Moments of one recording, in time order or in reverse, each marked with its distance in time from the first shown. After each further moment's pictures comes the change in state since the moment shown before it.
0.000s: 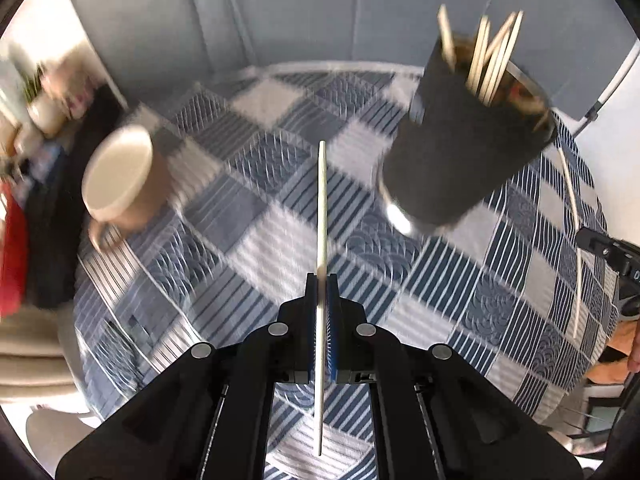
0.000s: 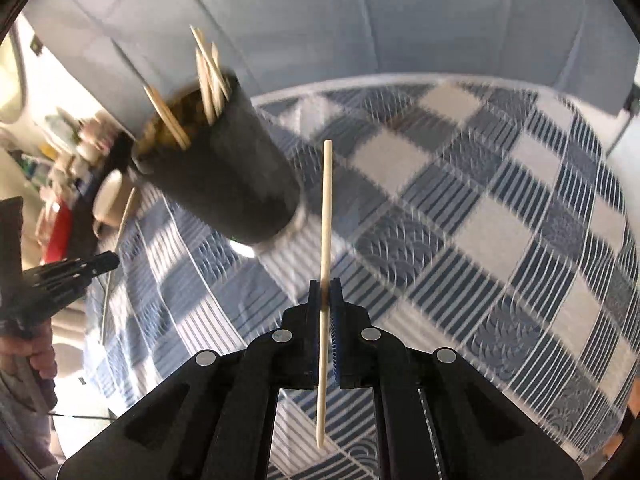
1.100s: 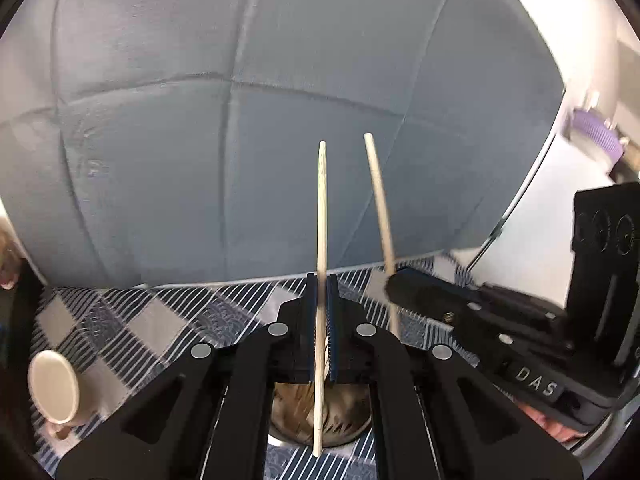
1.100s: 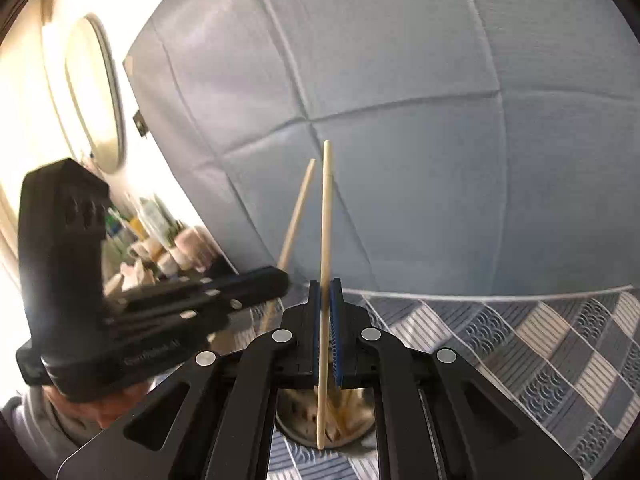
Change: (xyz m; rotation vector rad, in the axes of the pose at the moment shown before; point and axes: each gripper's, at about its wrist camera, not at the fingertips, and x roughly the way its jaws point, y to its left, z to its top) left arm -0.071 -0.063 0.142 0.021 -0.491 -0.350; right arm -0.043 0.080 0.136 -0.196 -0.436 0.297
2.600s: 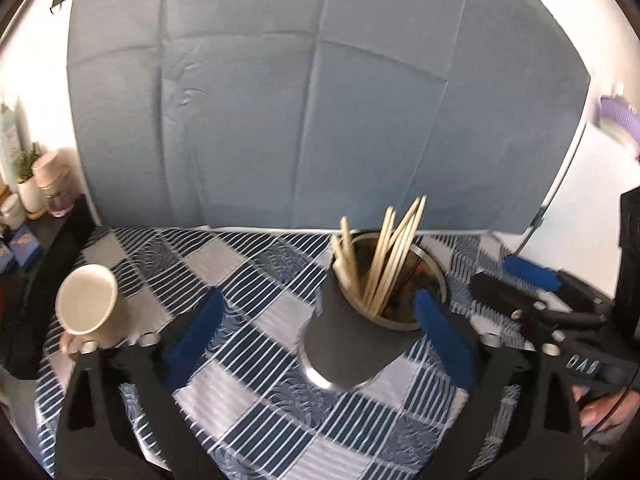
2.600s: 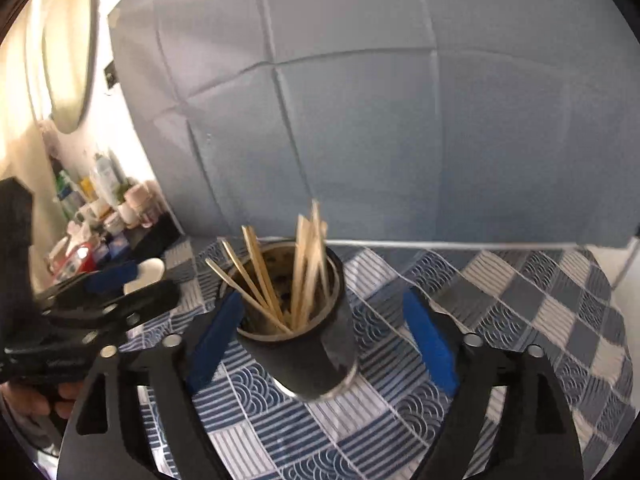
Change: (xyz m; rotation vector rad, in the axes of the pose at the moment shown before) left arm -0.040 0.018 -0.099 -0.021 -0.022 0.216; right arm -0.032 0.009 -0.097 -0.017 0.040 -0.282
